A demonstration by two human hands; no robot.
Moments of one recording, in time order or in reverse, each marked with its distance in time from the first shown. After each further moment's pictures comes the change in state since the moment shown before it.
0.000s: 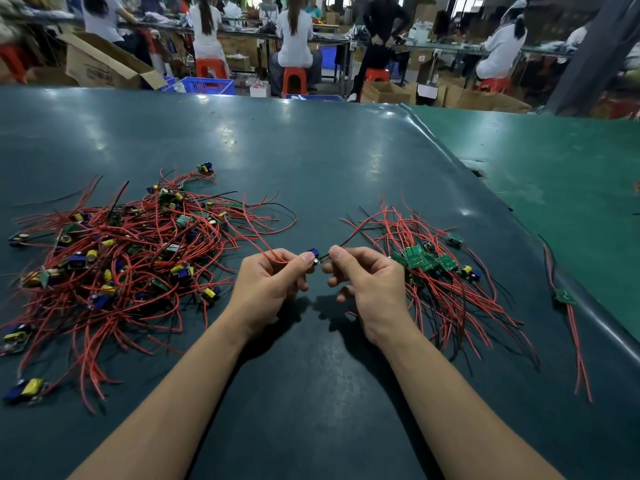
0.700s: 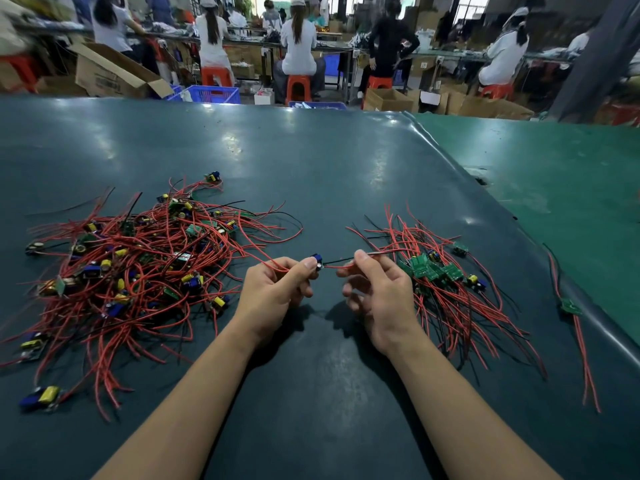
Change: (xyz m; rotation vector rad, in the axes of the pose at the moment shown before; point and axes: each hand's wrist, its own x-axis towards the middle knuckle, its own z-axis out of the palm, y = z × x) left_hand 0.001 0.001 -0.001 -0.109 0.024 -0.012; right_hand 0.001 -0.006 -0.001 0.146 0.015 0.097
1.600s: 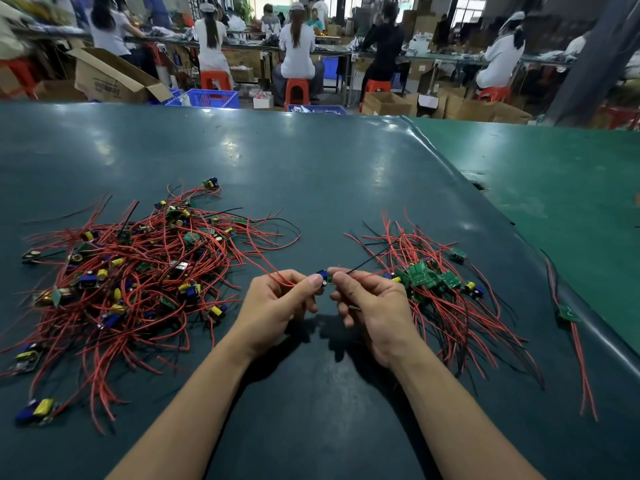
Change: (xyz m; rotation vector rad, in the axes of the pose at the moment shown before) left_hand -0.004 0.002 -0.001 0.088 -0.121 0.011; right_hand -0.004 0.001 -0.006 -0.056 -0.164 0.059
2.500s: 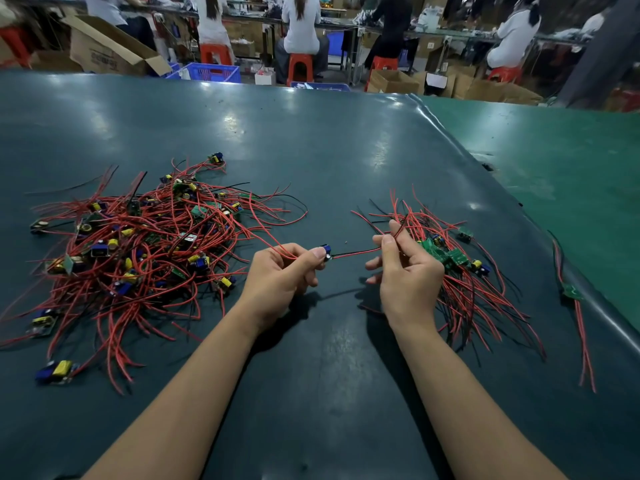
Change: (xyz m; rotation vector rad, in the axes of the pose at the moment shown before) left_hand -0.003 0.002 -0.002 -0.027 0.085 -0.044; right_hand 0.006 0.006 -0.008 -0.313 0.509 -0.423
